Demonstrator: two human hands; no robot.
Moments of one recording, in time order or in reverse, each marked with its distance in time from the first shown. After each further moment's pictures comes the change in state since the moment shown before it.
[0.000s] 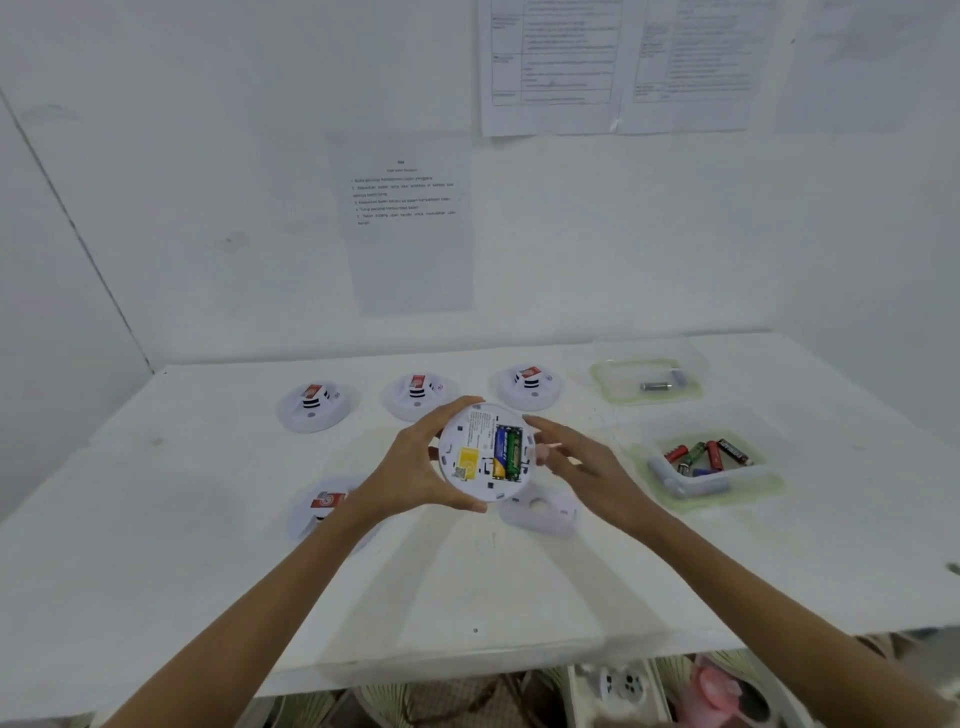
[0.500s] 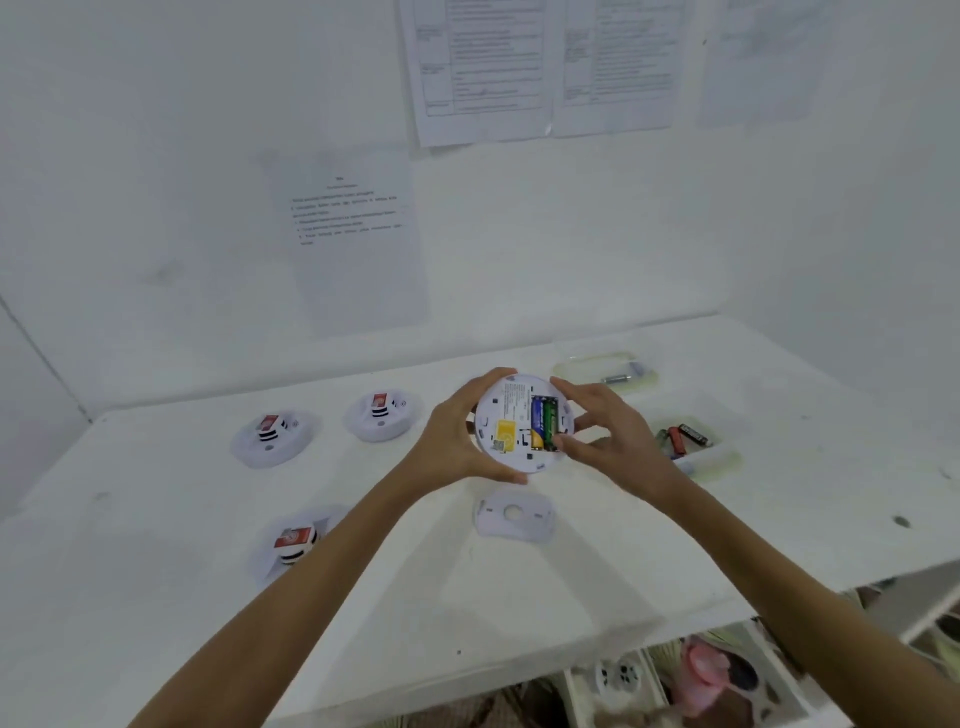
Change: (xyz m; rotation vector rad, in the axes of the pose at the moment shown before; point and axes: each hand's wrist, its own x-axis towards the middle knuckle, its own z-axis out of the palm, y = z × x) left_hand 0.056 0.030 0.038 -0.014 -0.068 0.153; right_hand -0.012 -0.012 -0.052 -0.066 0.226 -0.036
